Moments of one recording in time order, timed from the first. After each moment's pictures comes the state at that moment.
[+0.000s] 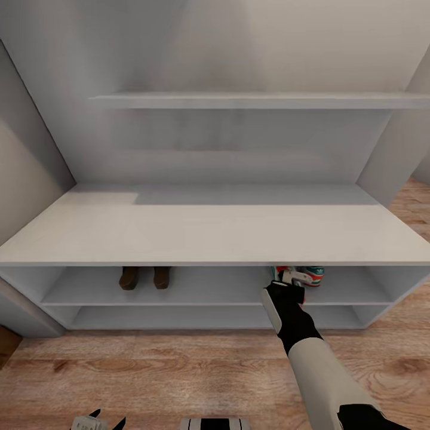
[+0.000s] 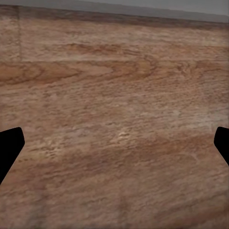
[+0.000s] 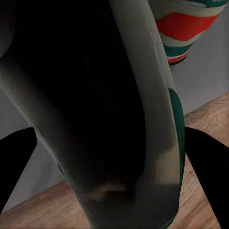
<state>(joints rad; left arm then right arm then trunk) -0.16 0.18 0.41 -0.50 -0.08 -0.38 -0.74 -0.78 0.17 -0.05 -0.77 -0.10 0.45 -0.72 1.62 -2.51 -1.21</state>
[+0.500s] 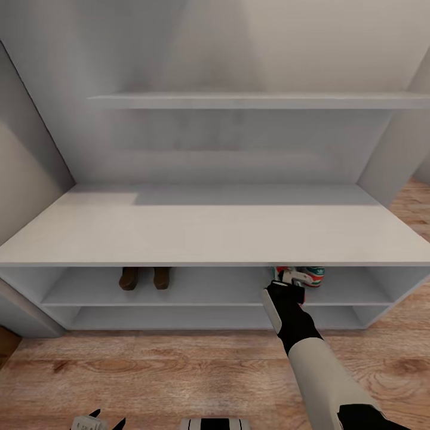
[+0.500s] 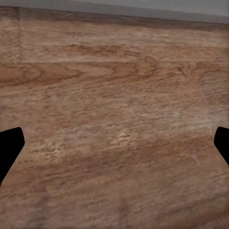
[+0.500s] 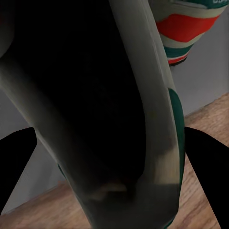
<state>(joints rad) -0.16 0.18 0.41 -0.50 -0.08 -0.38 -0.74 -0.78 0.17 -0.05 -0.77 -0.10 0.45 -0.72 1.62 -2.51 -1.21</state>
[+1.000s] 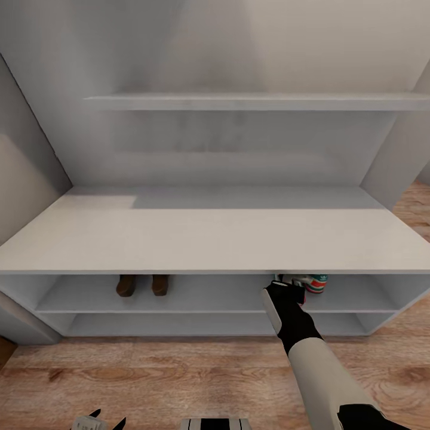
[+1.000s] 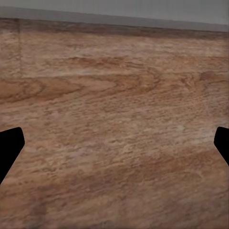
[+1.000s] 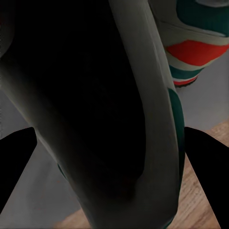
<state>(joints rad) -0.16 0.17 0.41 -0.50 -0.08 -0.38 -0.74 -0.78 0.17 -0.05 -0.77 -0.09 0.45 -0.72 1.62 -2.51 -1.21</state>
